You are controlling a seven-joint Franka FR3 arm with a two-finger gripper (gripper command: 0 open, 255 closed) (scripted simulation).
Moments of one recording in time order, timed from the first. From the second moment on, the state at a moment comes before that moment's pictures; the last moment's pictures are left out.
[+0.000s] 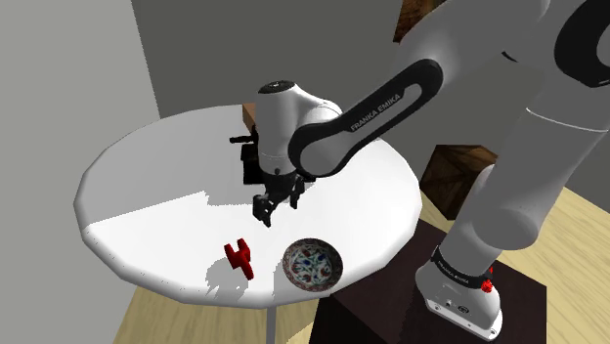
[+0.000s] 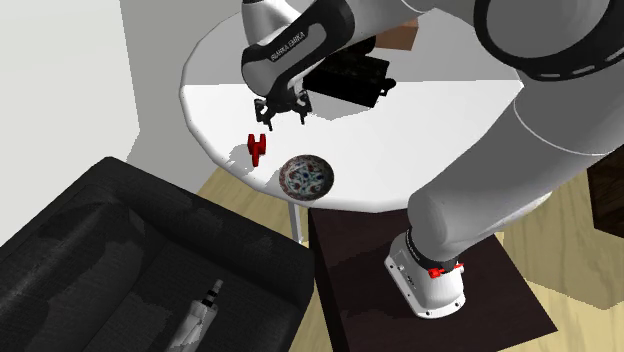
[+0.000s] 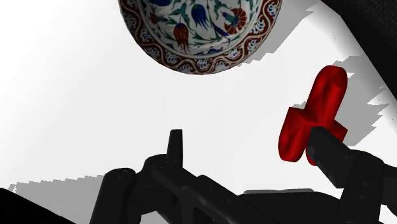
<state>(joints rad) 0.13 -0.01 0.48 -2.33 -0.05 2.27 0.68</state>
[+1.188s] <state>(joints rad) 0.28 0.47 0.43 -2.05 -0.34 2.42 0.96</state>
